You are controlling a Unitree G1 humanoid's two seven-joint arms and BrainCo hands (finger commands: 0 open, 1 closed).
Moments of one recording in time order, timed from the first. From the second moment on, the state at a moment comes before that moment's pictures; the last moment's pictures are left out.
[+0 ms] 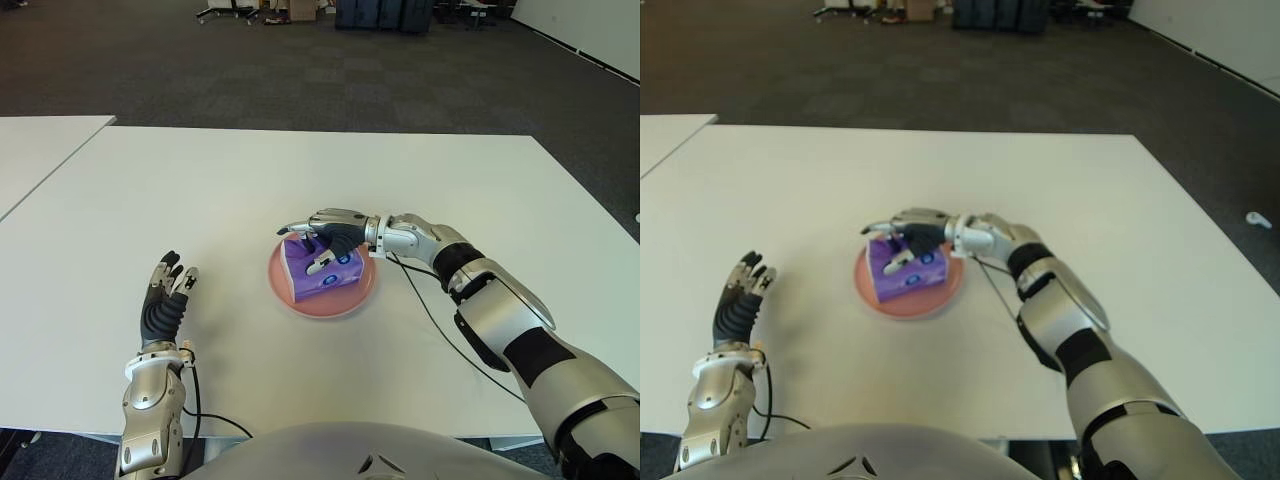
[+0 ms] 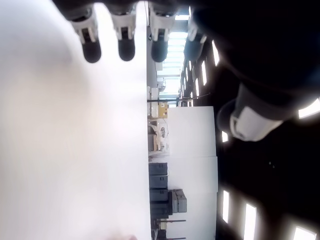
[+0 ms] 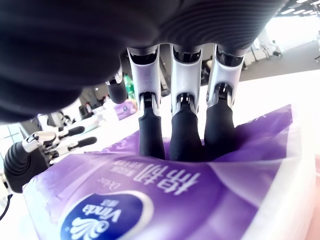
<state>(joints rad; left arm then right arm) 0.42 0.01 0.22 -0.16 -0.06 -0.04 0.04 -0.92 -0.26 0.67 1.20 -0.62 -1.03 0.16</state>
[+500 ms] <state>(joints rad) 0.41 0.02 0.22 -0.16 -0.06 -0.04 0.04 -0.92 -0.25 0.61 1.22 -0.55 -1.01 0.28</state>
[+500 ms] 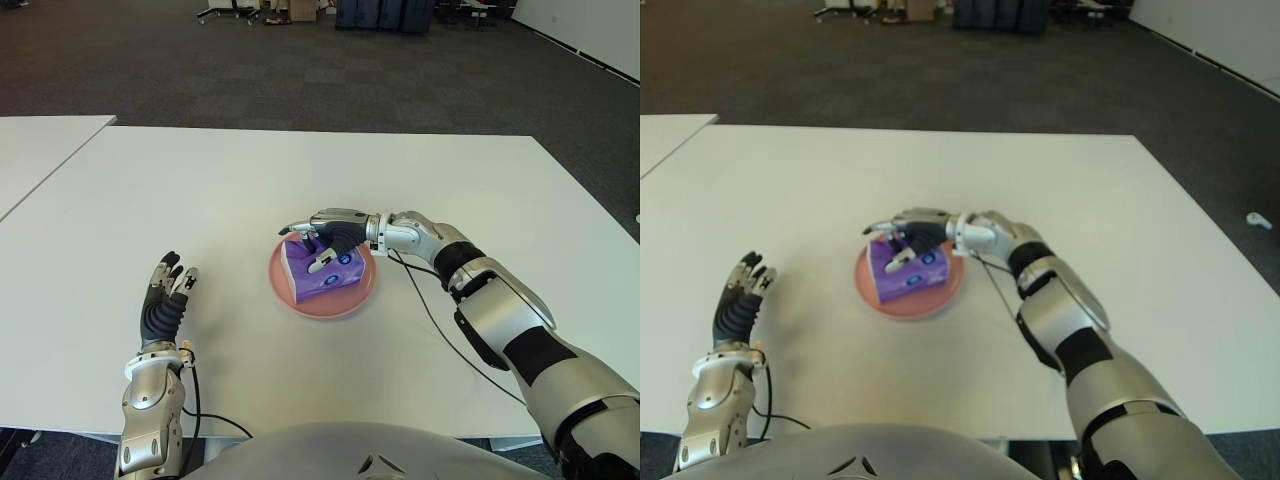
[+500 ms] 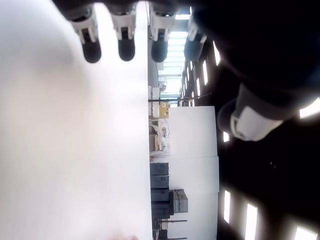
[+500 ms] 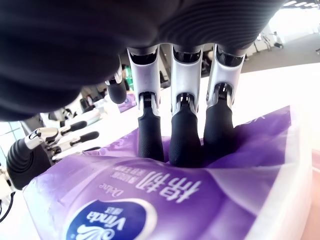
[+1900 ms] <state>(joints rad) 0.37 0.03 0.23 -0.12 -0.06 -0.04 0.04 -0.99 -0.05 -0.03 1.13 -0.03 -0.82 0.19</state>
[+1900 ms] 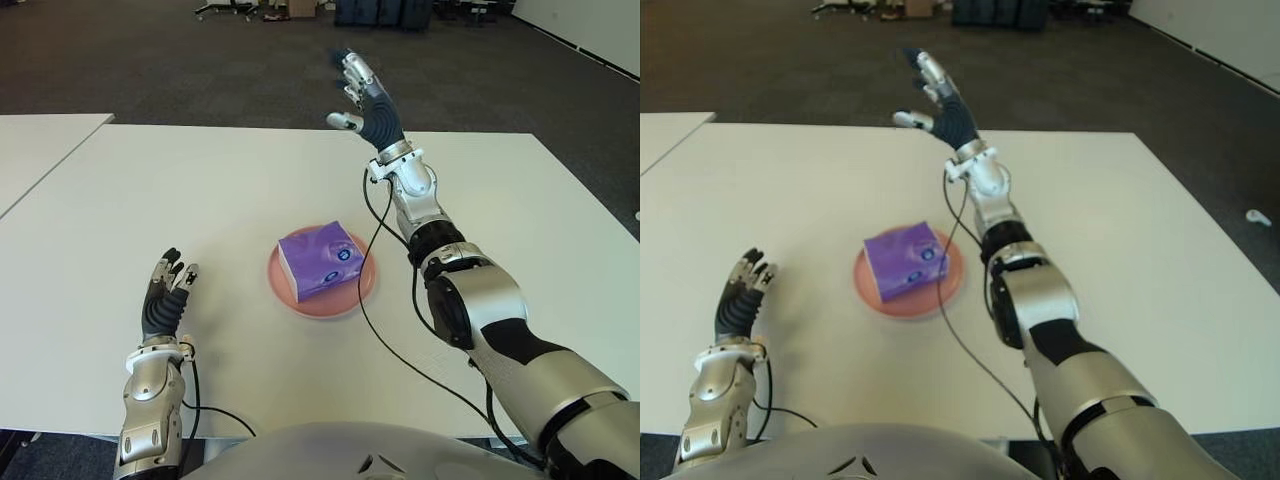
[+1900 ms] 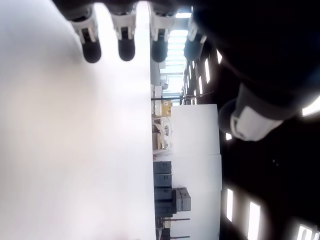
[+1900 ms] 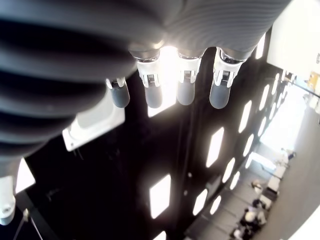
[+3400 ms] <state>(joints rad) 0.32 0.07 0.29 -0.04 -0.14 -0.08 0.00 -0.51 -0.04 -0.07 0.99 -0.07 -0.79 -0.16</state>
